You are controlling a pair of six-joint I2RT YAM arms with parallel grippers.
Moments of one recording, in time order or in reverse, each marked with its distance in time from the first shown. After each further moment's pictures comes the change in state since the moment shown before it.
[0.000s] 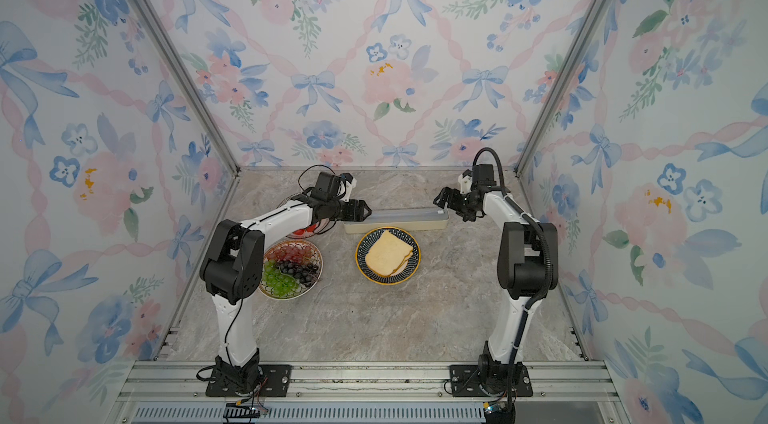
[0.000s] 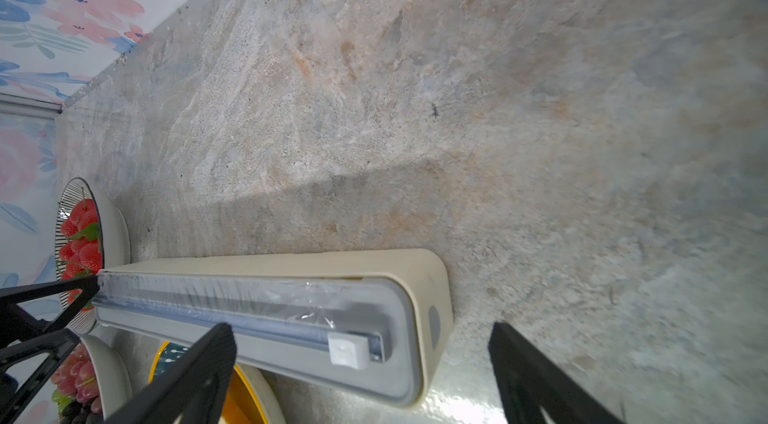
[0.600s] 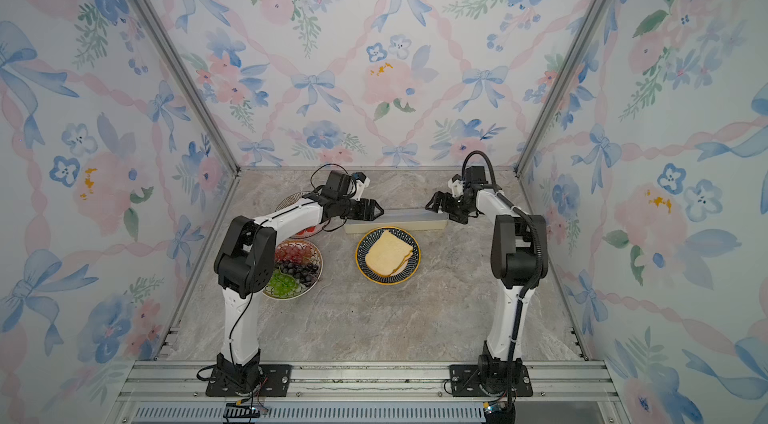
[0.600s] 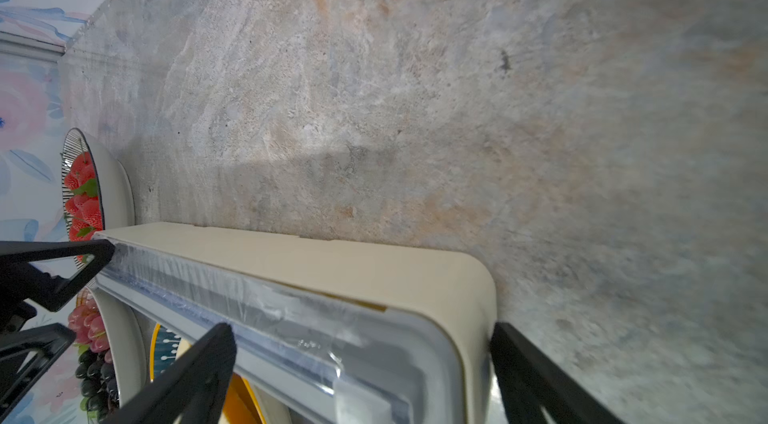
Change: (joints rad) left arm -0.046 0.094 0.103 0.025 0.118 0.000; right arm 0.028 0.100 0.072 -0.076 -0.095 -0.060
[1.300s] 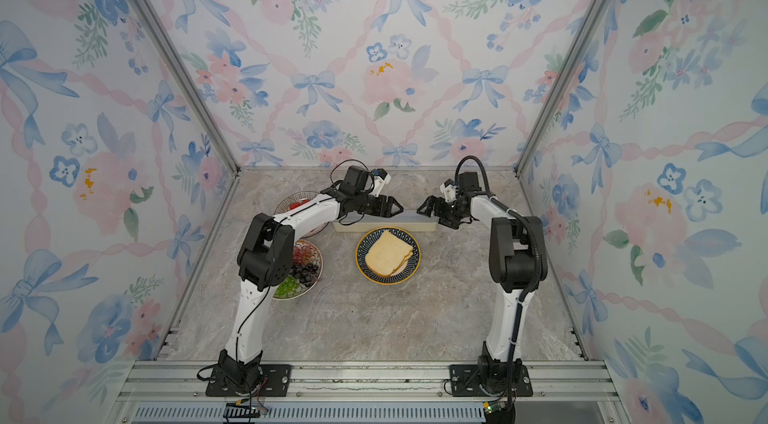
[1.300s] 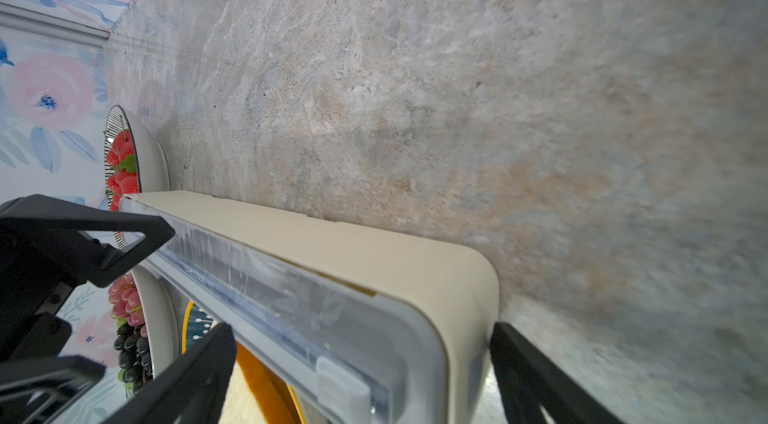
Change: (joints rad) left arm -0.057 0.134 0.224 -0.030 0.095 0.021; right arm 0.042 -0.052 -0.123 0.116 -0.069 0.066
